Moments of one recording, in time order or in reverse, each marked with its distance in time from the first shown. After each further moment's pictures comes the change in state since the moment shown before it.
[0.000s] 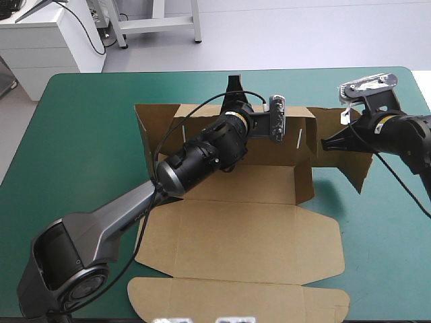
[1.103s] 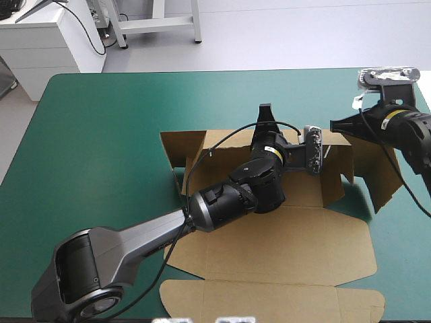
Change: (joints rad) left arm -0.211 0.056 -0.002 0.145 0.092 -0.274; right arm -0.023 -0.002 0.000 -0.105 -0.071 0.253
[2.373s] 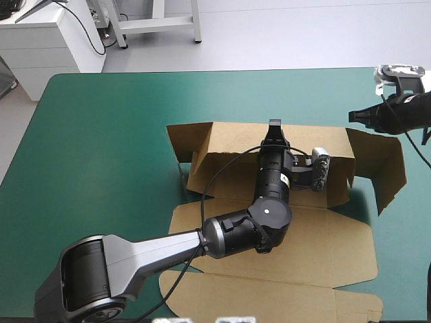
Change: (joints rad) left arm -0.078 0.015 0.231 0.540 -0.023 -0.424; right arm -0.366 0.287 -0.111 0.492 0.092 -0.486
